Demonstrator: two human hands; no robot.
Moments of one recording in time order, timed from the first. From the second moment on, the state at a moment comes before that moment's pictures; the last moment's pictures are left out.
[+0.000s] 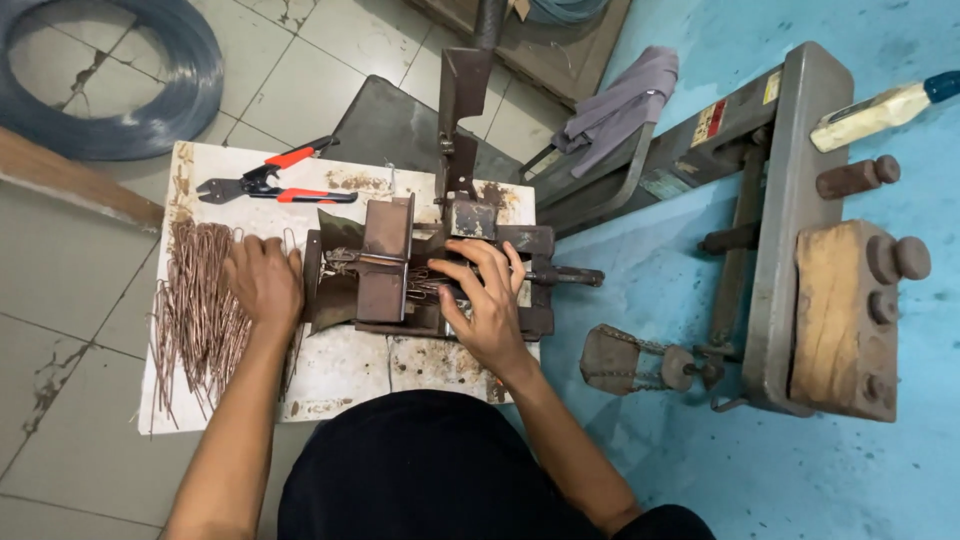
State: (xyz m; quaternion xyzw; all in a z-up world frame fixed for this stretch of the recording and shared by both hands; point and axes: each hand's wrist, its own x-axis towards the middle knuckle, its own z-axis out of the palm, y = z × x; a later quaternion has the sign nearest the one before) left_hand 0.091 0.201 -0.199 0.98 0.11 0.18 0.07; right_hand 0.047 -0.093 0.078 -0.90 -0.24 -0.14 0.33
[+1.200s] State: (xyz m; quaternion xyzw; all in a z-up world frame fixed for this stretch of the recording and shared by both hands) left_hand 0.052 0.084 0.106 0.76 0.09 0.15 0.62; right_hand 0.072 -0.081 0.105 -0.88 -0.28 -0.11 0.38
